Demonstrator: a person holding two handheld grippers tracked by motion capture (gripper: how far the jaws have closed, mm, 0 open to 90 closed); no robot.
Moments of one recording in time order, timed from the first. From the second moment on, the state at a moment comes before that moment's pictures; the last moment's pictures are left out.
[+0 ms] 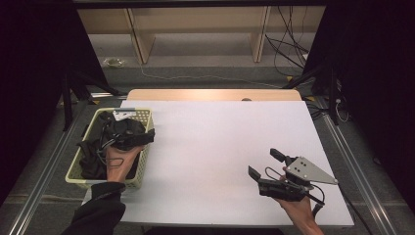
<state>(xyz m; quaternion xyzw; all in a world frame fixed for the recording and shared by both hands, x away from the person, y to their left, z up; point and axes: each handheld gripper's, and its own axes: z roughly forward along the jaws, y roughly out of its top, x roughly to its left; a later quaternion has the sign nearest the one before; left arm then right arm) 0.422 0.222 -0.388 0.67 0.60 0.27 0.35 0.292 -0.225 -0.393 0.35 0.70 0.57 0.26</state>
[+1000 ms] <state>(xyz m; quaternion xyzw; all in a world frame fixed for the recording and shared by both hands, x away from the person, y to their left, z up) 0.452 0.283 -0.407 0.68 0.66 0.20 0.24 0.293 -0.222 -0.394 0.35 0.70 0.57 0.25</state>
